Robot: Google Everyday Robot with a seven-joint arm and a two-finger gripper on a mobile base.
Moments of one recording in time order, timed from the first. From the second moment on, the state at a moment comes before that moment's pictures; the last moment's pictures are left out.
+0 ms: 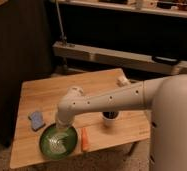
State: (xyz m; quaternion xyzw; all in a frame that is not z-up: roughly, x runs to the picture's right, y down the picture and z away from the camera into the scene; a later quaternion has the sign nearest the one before) arm -0.183 0.194 0.766 -0.31 -0.20 -0.10 0.92
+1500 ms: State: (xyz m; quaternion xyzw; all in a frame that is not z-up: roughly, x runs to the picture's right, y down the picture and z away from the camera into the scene) arm -0.160 0.221 0.785 -0.42 -0.16 -0.09 0.89
